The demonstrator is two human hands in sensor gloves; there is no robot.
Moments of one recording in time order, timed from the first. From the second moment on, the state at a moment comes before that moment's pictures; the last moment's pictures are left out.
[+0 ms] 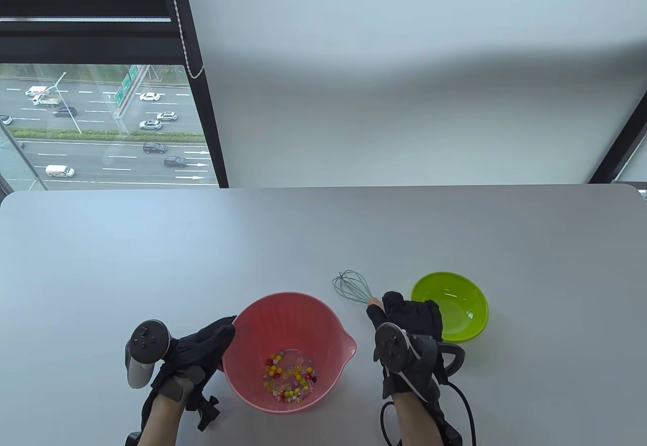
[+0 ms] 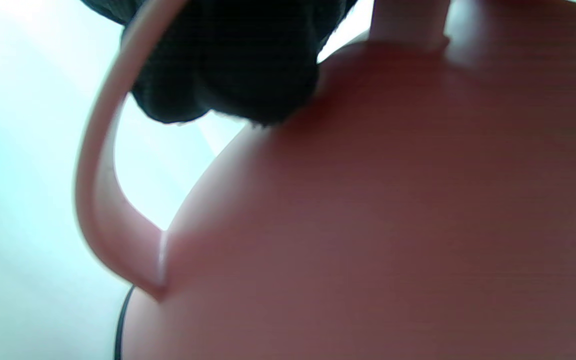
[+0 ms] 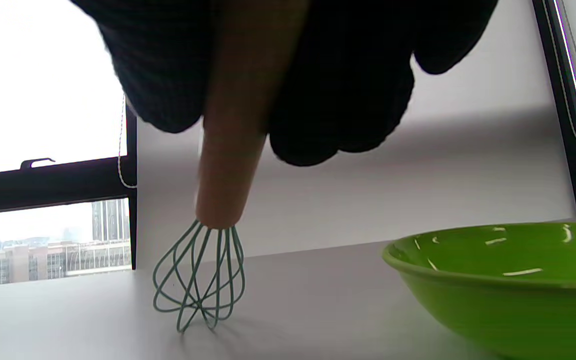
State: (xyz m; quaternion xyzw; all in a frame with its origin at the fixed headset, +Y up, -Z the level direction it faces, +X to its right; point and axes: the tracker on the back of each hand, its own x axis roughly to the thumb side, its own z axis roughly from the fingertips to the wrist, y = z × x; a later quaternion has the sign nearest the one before) left_hand -0.300 -0.765 -0.347 -0.05 -0.22 0.55 0.81; right_hand 0.098 -0.689 -0.319 -0.07 -0.14 0.98 0.08
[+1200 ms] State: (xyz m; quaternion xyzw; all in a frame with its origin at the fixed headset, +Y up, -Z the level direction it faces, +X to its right) left_hand -0.315 -0.735 -0.332 0.16 -0.06 0.05 0.98; right_hand 0.095 -0.731 -0.325 -0.11 -0.12 0.99 0.02
